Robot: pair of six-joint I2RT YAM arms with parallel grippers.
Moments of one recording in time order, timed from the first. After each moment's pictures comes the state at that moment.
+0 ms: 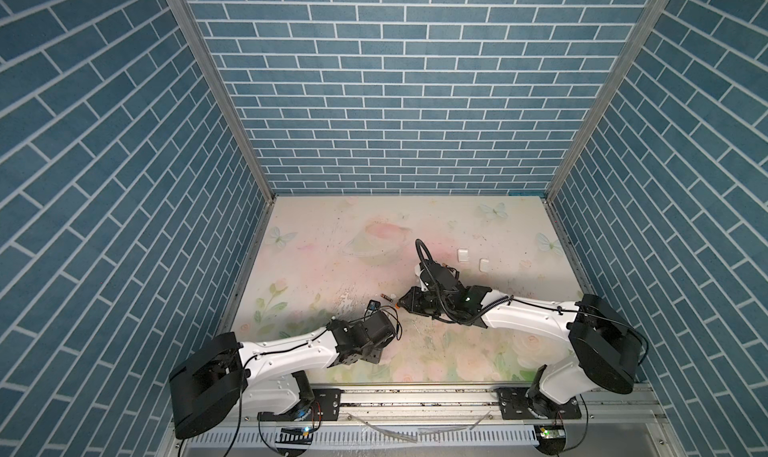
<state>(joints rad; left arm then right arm) -1.04 1.22 0.49 -0.53 -0.19 -0.72 0.98 1.54 0.86 -0.07 -0.16 0.99</state>
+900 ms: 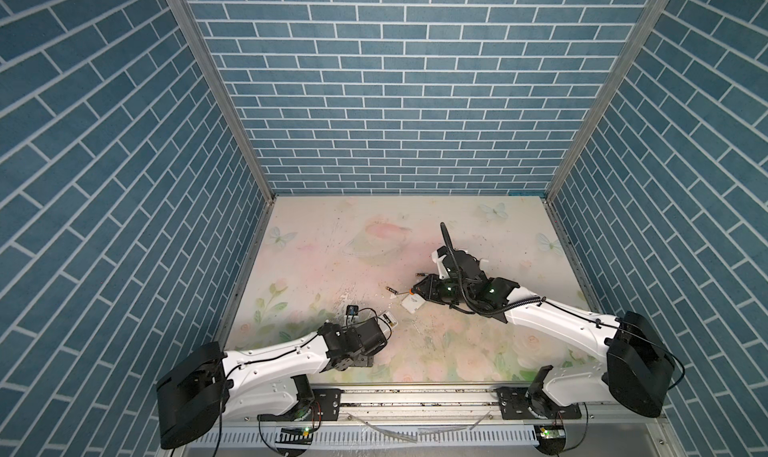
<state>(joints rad) -1.05 1.13 0.47 -0.75 -0.29 -0.99 0.87 1.37 0.86 -0.20 -0.22 0.91</state>
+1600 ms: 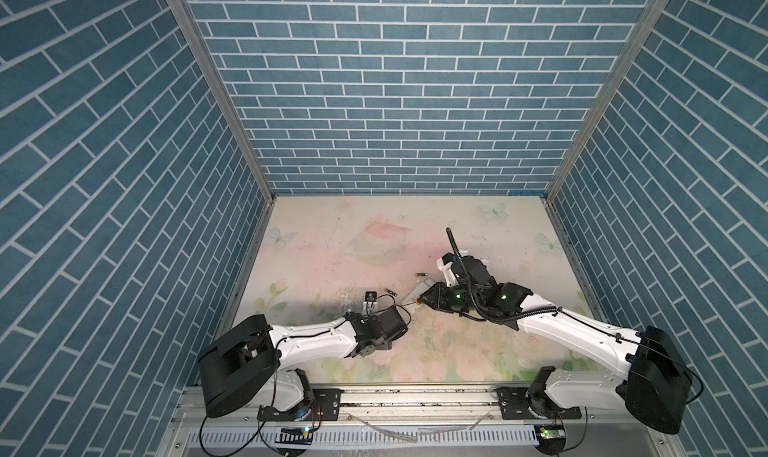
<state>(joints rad) -1.03 1.39 0.60 -0.52 -0.37 -0.95 0.88 1.26 0.82 -0.31 -0.26 0.88</state>
